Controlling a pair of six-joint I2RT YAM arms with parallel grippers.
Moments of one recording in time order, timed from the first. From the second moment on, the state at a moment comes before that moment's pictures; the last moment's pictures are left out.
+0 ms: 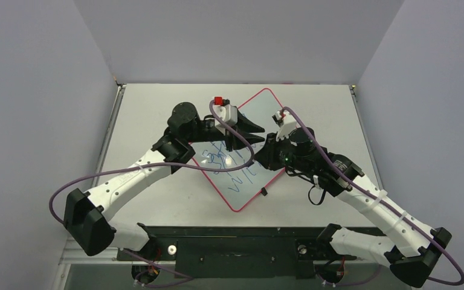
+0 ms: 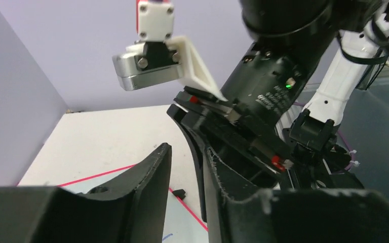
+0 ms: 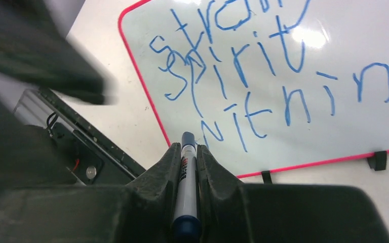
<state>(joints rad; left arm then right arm) -0.75 1.38 1.18 0.35 0.81 -0.02 0.78 1.02 1.11 -0.57 -0.04 0.44</state>
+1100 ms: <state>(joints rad) -0.53 0.90 0.92 -0.09 0.00 -0.11 0.38 0.97 0.77 -0.69 0.65 0.58</state>
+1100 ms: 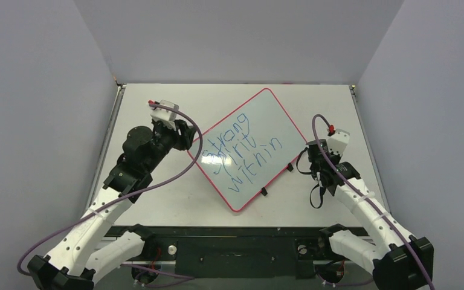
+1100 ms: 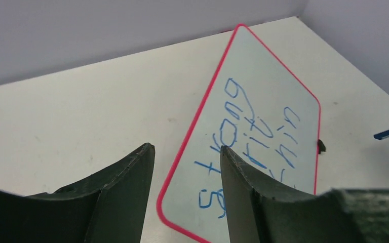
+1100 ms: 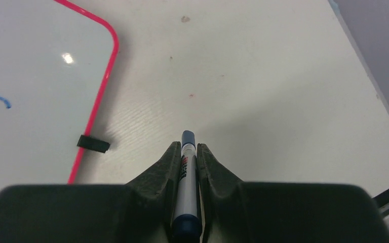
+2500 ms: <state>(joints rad) -0.19 0.76 0.73 -0.30 -0.27 -0.32 0.19 1.08 0.64 -0.53 0.46 0.64</state>
